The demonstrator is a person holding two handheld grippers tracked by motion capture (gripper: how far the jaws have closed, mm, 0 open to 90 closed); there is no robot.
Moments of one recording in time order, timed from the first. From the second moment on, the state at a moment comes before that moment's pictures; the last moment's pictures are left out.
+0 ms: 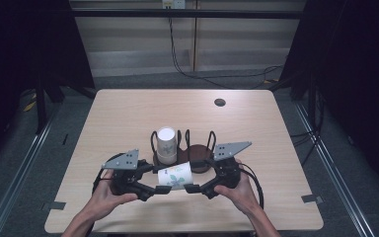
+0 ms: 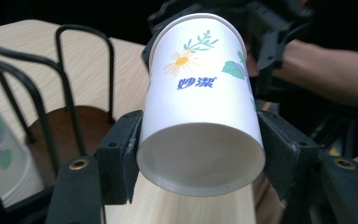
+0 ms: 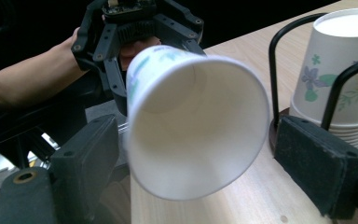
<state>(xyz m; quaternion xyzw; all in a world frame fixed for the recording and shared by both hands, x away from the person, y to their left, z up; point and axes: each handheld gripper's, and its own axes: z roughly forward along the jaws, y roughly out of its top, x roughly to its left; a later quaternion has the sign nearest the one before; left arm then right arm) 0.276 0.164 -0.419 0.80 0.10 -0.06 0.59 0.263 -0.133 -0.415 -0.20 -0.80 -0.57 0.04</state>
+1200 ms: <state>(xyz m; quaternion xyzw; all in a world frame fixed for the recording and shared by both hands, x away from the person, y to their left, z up) 0.275 0.158 -0.425 0.81 0.09 -0.07 0.57 0.263 -0.129 -0.416 -0.17 -0.81 -0.56 0.06</state>
